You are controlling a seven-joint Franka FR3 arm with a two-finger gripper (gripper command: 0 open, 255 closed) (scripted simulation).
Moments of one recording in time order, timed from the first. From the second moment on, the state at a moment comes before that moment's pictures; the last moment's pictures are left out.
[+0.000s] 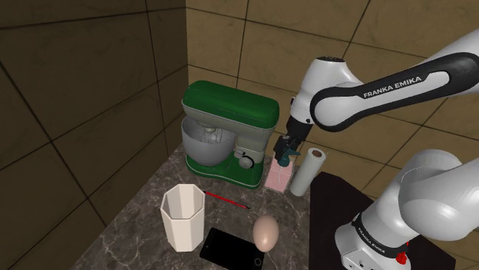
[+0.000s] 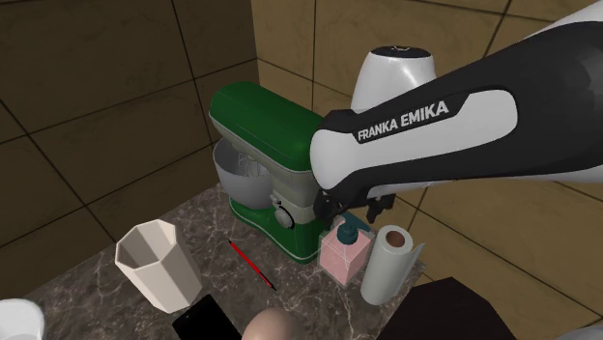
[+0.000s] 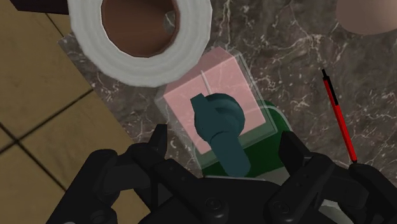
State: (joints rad) arm 0.11 -0.51 -0.02 -2.86 0.07 2.37 0.06
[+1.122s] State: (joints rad) arm 0.11 -0.52 -0.02 -2.85 0.07 2.35 0.06
